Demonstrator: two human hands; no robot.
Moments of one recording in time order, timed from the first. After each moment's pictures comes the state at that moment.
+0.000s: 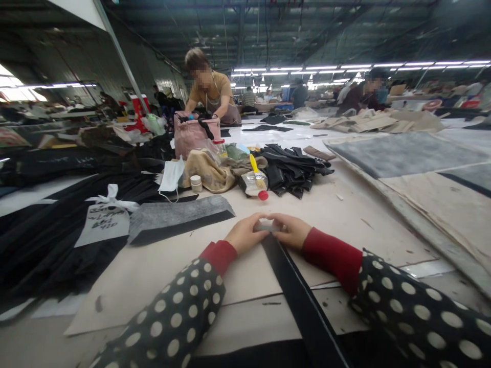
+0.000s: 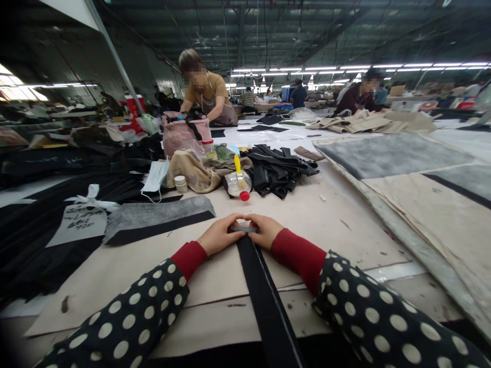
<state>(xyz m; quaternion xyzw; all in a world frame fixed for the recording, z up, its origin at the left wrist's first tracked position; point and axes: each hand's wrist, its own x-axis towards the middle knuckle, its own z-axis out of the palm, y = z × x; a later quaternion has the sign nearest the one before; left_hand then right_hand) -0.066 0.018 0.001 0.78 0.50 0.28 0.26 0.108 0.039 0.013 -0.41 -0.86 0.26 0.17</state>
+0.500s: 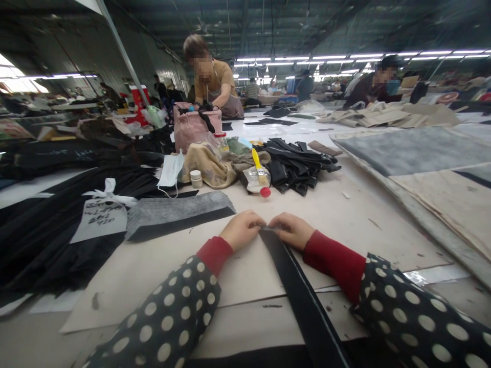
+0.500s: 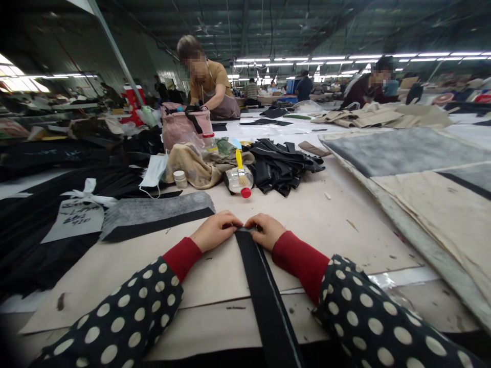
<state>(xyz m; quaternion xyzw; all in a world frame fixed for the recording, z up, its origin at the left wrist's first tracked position) -0.076 0.024 0.003 0.80 0.49 0.27 0.21 0.110 0.044 0.001 -0.39 -0.86 0.25 0.21</state>
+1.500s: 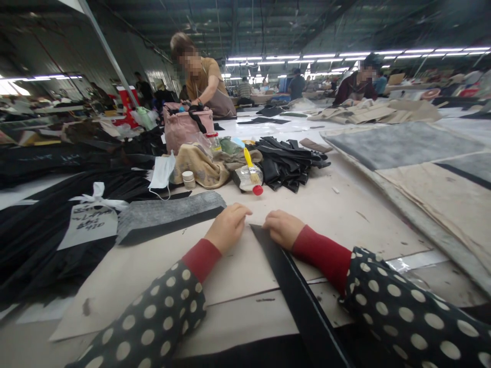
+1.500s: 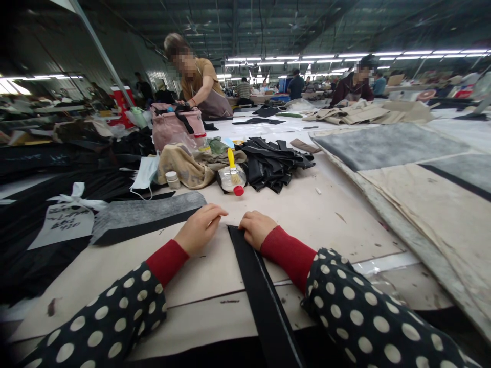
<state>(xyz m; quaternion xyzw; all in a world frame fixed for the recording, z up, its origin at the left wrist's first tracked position) -0.082 0.009 0.014 0.84 0.46 0.28 0.04 0.108 0.038 0.003 -0.33 -0.93 0.08 0.14</state>
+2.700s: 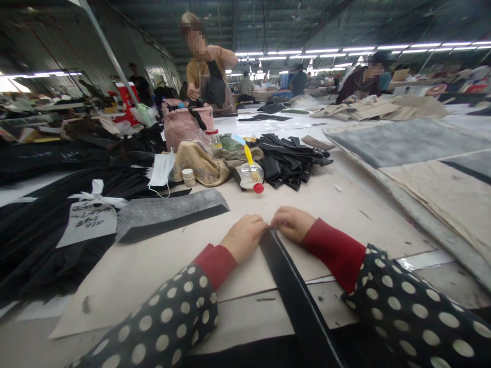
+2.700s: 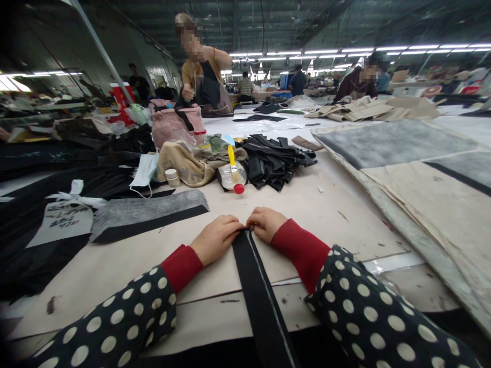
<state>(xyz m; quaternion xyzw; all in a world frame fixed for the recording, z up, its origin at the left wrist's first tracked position) -0.051 -0.001 0.006 0.88 0.45 0.17 0.06 0.131 0.050 0.005 -0.30 -0.93 0.15 0.18</state>
